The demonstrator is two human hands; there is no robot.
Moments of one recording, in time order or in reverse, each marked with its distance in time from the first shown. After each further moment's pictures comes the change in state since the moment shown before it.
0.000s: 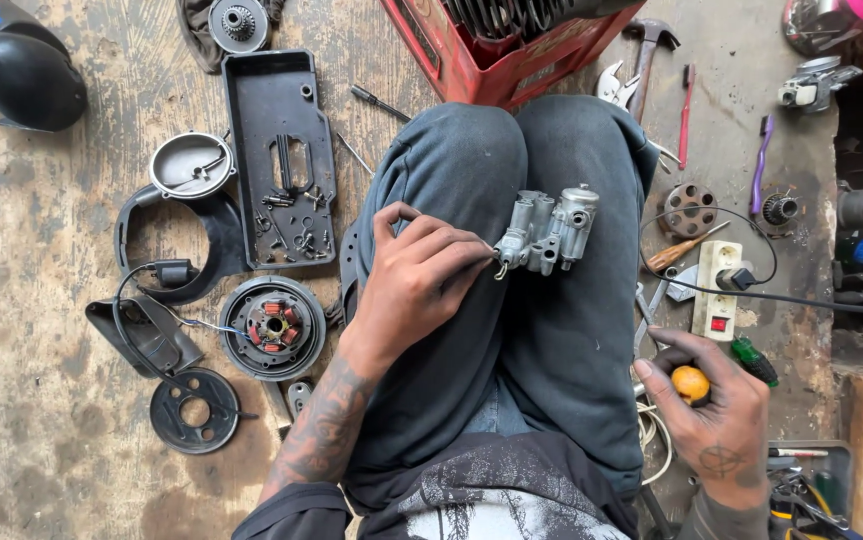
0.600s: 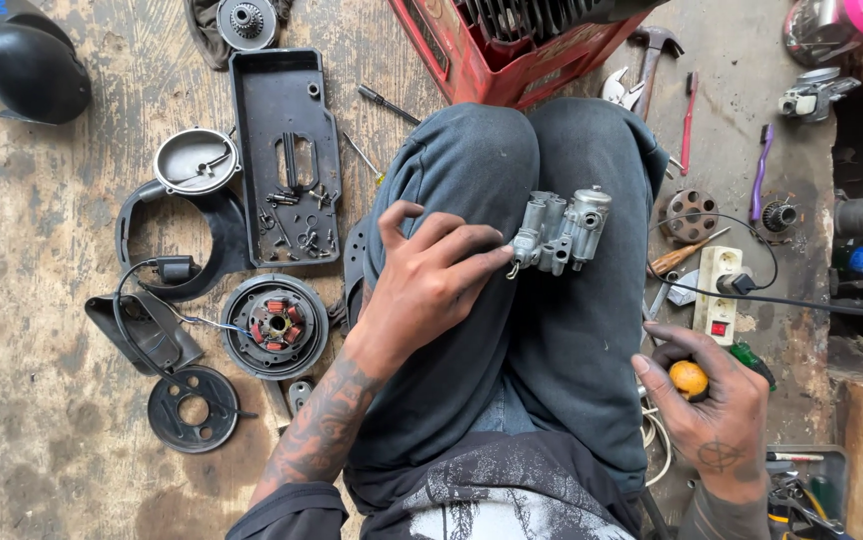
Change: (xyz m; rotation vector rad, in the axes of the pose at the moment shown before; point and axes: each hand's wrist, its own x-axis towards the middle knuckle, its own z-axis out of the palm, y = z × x) left_hand -0.005 -0.001 -0.003 0.155 -0.026 0.059; right_hand 0.006 -0.014 0.005 -0.010 -0.015 -0.058
